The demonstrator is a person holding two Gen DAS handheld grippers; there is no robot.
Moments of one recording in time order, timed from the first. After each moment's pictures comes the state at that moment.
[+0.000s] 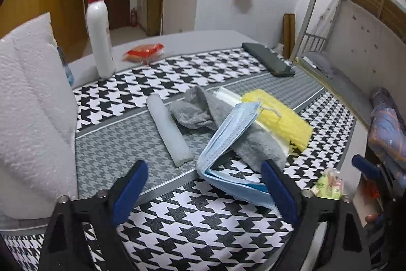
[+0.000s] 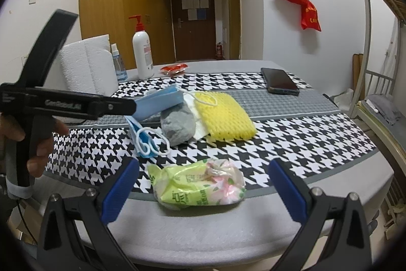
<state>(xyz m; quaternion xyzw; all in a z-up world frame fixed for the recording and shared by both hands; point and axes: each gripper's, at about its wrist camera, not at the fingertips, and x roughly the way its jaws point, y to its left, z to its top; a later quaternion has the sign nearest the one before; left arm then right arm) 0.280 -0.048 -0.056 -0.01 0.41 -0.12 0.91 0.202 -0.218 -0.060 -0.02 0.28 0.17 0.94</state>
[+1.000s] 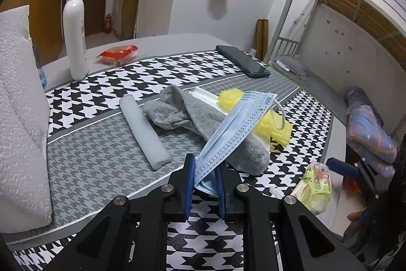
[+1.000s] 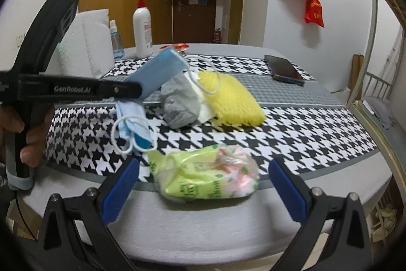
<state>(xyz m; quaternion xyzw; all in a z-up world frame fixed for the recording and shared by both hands) 0.275 -0.044 -0.067 -0.04 0.38 -0.21 0.90 0.203 -0.195 -0.074 -0.07 0.32 0.16 0.93</state>
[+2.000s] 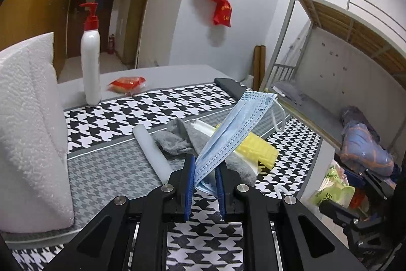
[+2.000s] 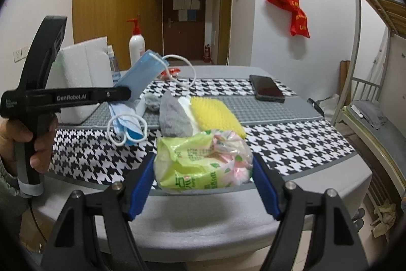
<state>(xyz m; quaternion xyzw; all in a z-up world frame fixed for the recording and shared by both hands) 0.244 -0.024 -0.027 -0.06 0.31 -0.20 0.93 0.173 -0.211 -0.034 -0.04 0.27 0.14 0.95</state>
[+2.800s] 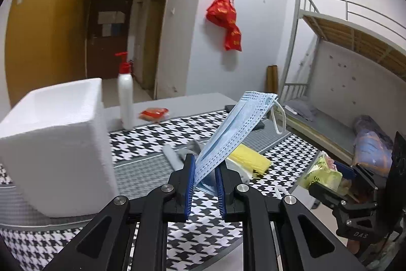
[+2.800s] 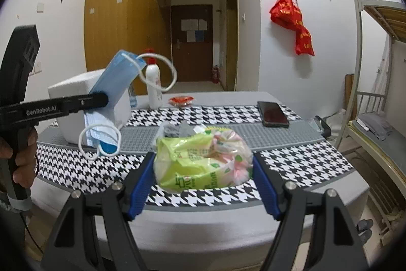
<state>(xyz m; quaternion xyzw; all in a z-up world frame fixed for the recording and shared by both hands) 0.168 -0.007 0.023 -0.04 0.24 -0.14 0.96 0.145 -0.207 0.000 -0.03 0.21 0.17 0.96</state>
